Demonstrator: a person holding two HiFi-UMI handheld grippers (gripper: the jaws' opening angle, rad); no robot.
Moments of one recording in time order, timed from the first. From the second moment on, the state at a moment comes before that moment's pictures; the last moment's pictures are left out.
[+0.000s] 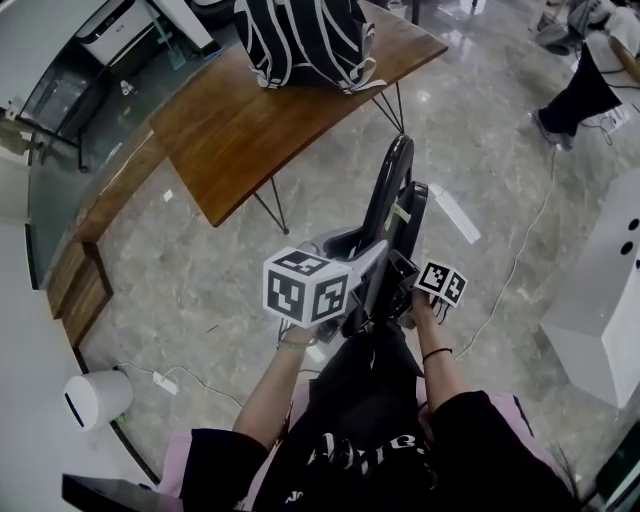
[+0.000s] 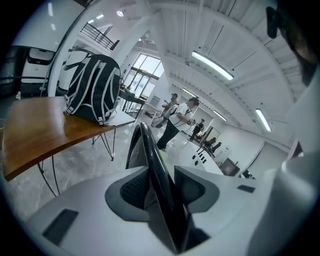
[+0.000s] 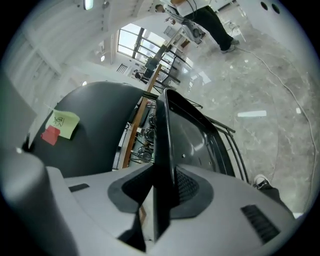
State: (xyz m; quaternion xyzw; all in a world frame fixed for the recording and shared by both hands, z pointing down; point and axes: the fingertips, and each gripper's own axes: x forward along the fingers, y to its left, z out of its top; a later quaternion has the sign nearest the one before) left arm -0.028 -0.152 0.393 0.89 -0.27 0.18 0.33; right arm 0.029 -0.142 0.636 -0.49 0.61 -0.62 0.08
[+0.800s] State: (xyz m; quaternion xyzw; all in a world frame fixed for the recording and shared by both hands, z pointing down) left arm -0.053 -0.256 0.387 0.90 -0.15 0.18 0.38; right arm -0.011 -0.215 0.625 -0.47 0.56 -0.65 0.21
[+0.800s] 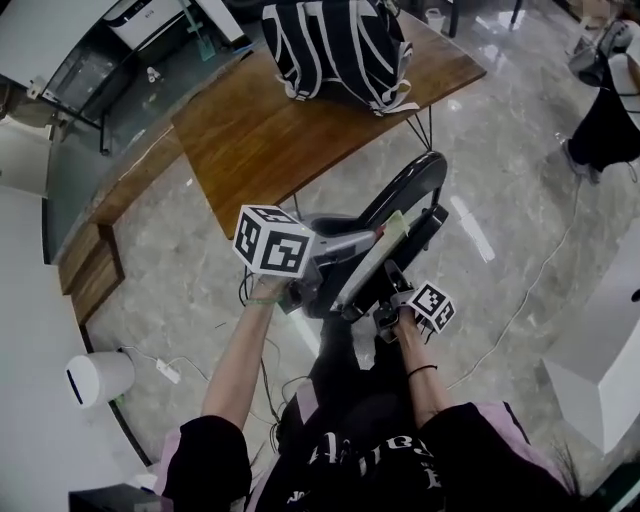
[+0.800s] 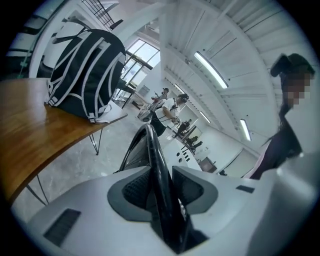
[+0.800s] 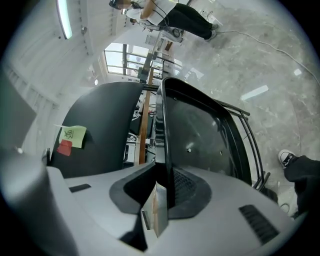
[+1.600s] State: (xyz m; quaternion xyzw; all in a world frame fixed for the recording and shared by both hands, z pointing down) left arm -0.151 -0.331 0.401 0.88 -0.06 0.11 0.45; right arm -0.108 -0.293 0.641 -0.54 0.54 -0.63 0.18
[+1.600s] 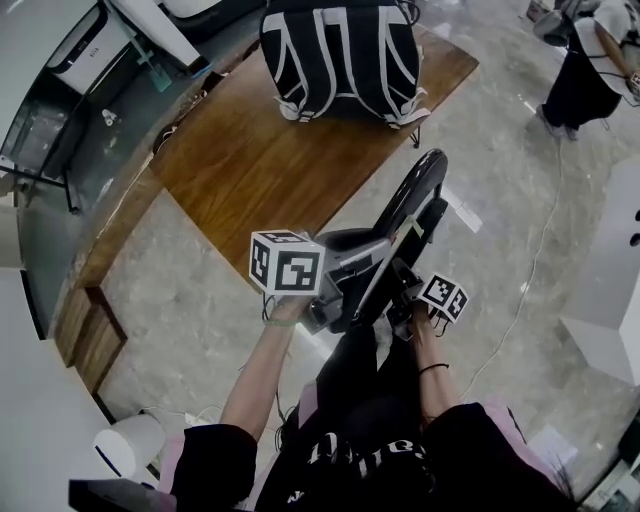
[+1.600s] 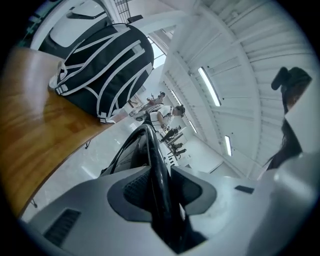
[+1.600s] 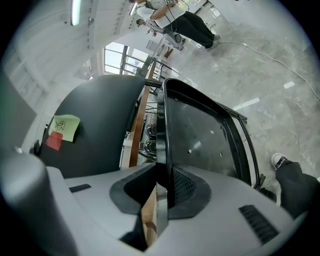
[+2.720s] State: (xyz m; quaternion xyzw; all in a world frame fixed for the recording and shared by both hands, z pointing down) left arm -0.229 -0.449 0.413 0.89 -0.13 0.16 0.40; right arm -0.181 -0.401 0.647 -0.53 0.53 -0.64 0.17
